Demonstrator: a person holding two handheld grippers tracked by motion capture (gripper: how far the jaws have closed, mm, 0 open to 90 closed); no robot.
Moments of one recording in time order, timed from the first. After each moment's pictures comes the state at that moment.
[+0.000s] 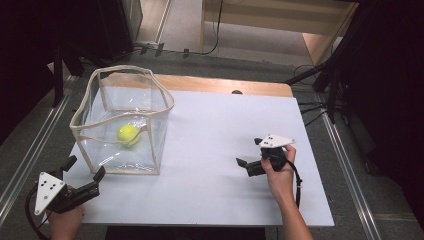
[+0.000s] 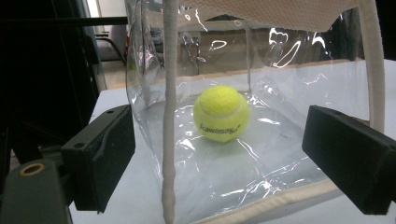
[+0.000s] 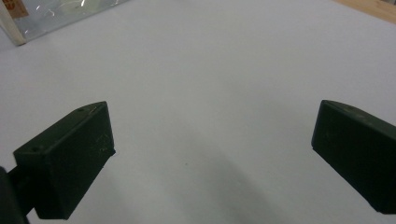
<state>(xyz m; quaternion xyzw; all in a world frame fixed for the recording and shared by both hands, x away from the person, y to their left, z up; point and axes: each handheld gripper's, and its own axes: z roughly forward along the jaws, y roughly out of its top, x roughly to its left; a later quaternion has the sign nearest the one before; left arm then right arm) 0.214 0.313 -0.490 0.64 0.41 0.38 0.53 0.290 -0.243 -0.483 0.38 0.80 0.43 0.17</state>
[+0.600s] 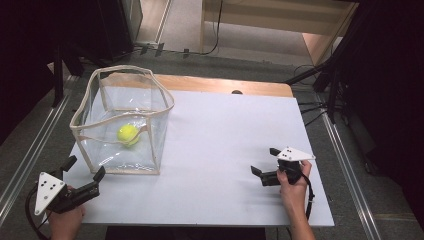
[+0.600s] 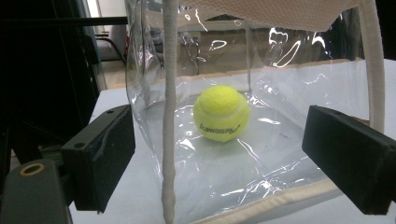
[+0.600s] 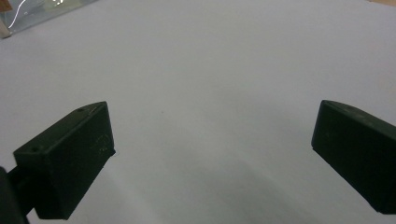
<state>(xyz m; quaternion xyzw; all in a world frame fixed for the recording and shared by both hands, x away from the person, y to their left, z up) 0.213 0.313 -0.490 0.64 0.41 0.38 0.53 0.257 -0.285 -0.505 0.42 0.77 0.45 0.19</state>
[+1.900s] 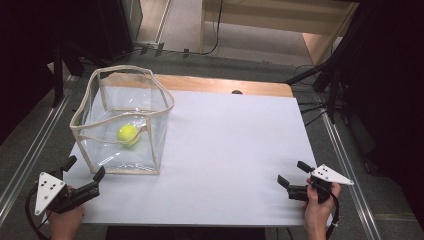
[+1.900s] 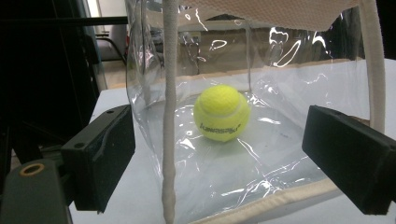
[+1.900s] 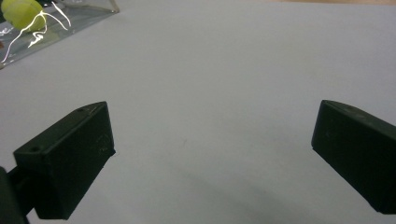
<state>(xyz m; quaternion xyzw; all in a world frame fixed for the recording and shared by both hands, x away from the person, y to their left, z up) 0.213 0.314 -0.490 0.64 0.41 0.38 0.53 0.202 -0.349 -0.518 0.48 0.69 0.49 0.21</state>
